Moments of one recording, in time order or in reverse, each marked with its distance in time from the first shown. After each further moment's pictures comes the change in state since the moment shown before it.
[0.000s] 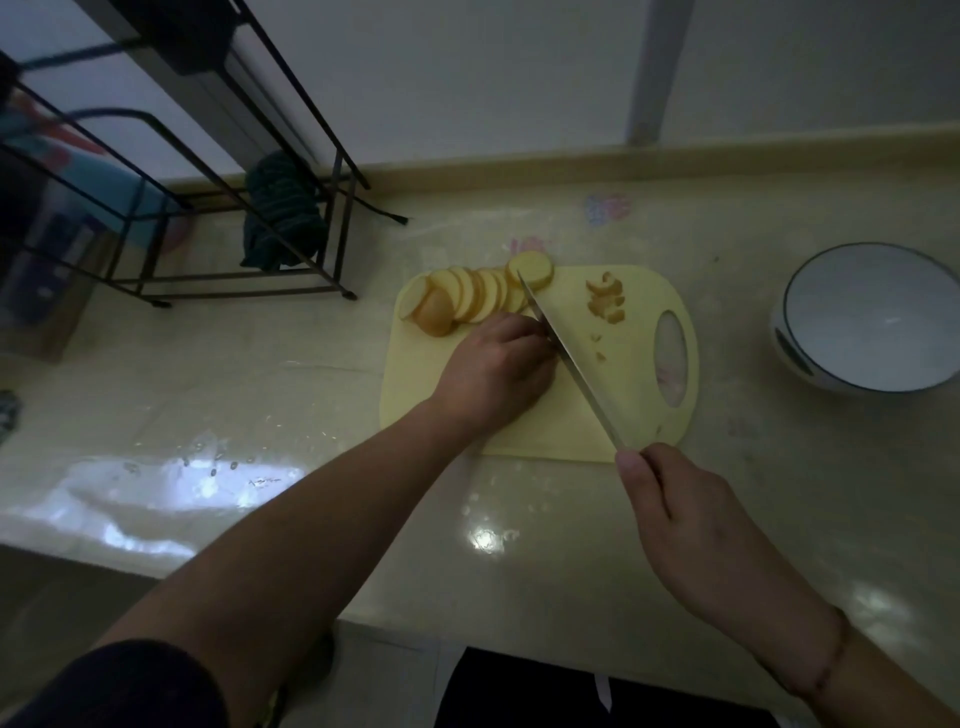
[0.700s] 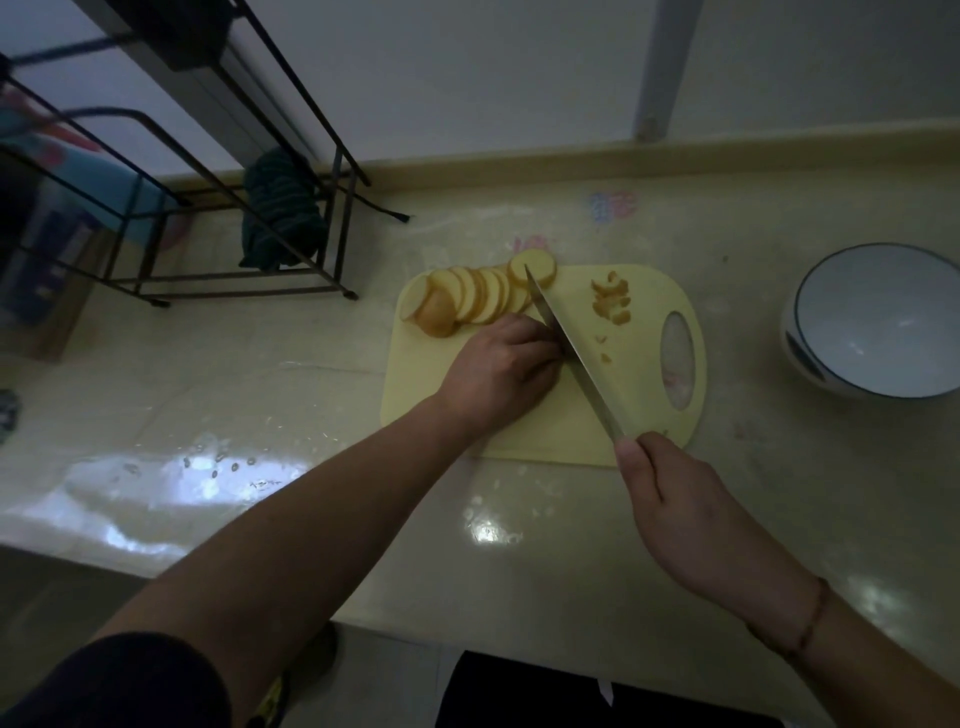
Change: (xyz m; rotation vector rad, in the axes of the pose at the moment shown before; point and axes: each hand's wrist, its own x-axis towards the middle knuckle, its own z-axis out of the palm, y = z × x) left_hand 0.005 -0.005 0.002 -0.032 -0.033 0.078; right_hand 0.019 0.002 0.006 -0.045 -0.054 0.034
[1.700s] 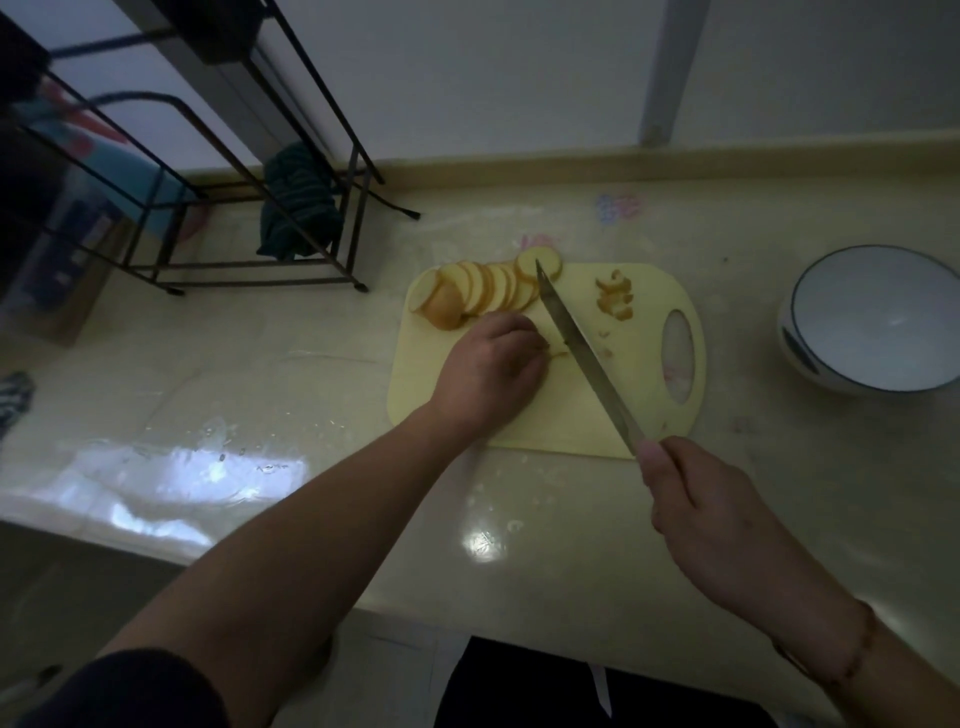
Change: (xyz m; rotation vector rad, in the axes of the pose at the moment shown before) left_hand -0.018 0.012 -0.006 0.014 0.170 -0.215; right_hand -0.020 0.000 -0.012 0.083 0.016 -0.005
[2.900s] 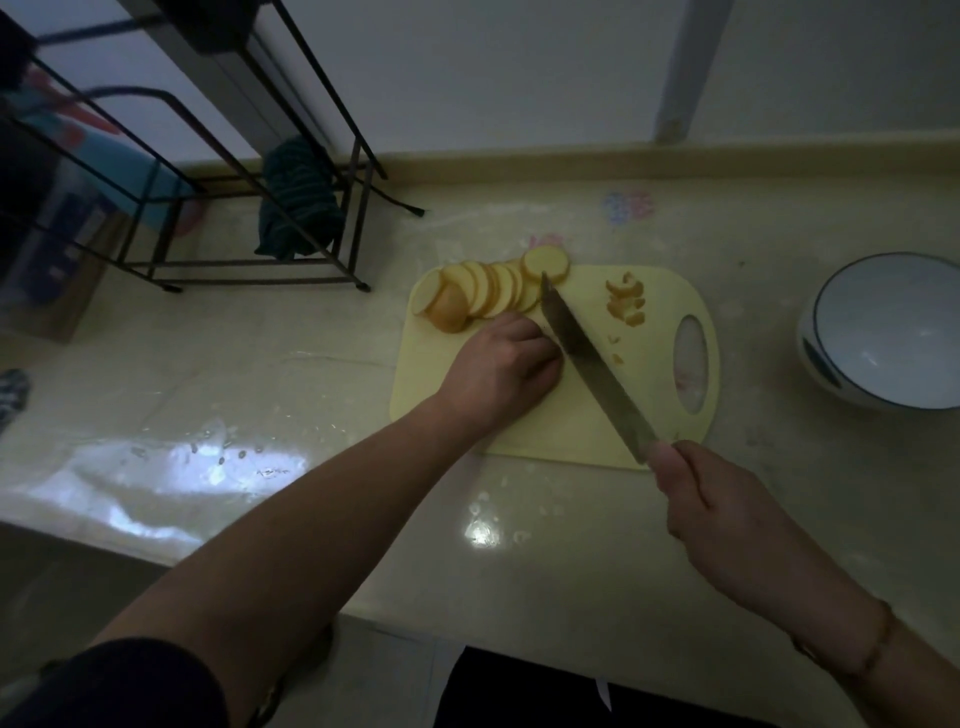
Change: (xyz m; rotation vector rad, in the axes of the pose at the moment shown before) left_hand 0.013 -0.008 0.000 0.045 -0.179 0.129; right_hand 0.015 0.004 -0.006 -0.044 -0.105 0.063
